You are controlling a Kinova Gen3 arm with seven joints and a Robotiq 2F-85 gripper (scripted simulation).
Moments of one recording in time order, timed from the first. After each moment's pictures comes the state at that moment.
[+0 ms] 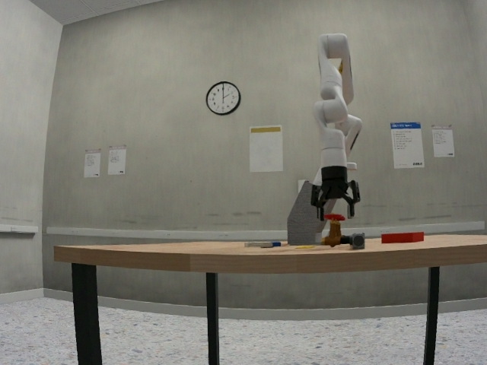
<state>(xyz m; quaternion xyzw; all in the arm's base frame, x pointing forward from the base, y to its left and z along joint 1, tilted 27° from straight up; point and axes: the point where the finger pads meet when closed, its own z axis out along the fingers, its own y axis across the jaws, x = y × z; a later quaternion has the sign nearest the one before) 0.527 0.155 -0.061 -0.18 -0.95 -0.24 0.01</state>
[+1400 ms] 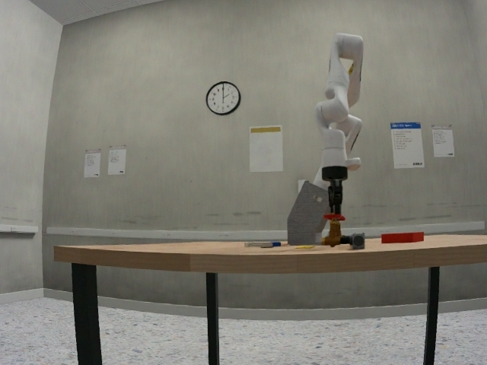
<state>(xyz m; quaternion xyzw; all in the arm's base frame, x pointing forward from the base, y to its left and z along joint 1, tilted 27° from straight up) 0.527 0.155 -0.061 -0.62 -0.75 -0.20 0.12</state>
